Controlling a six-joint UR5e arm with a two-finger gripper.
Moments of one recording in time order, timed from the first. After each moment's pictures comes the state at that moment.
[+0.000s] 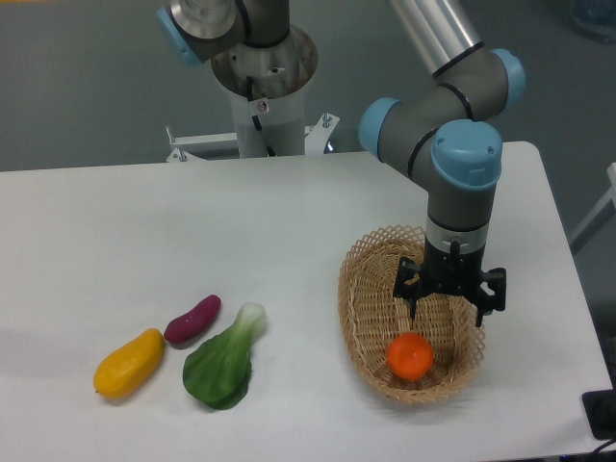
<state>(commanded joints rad) 2.61 -2.02 -1.58 -0.79 1.44 0.86</state>
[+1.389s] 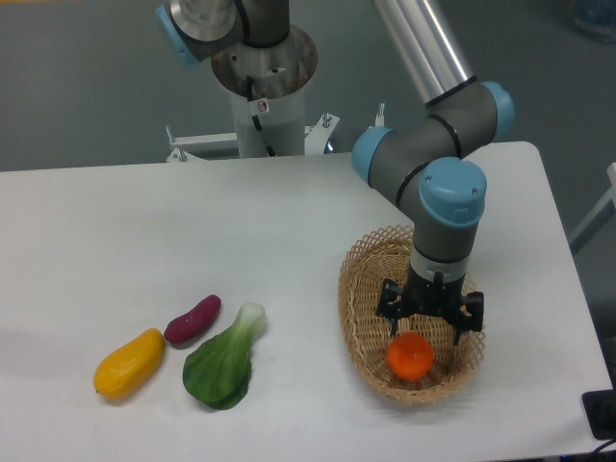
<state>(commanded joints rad) 2.56 -2.11 -1.59 -0.77 1.43 0.81</state>
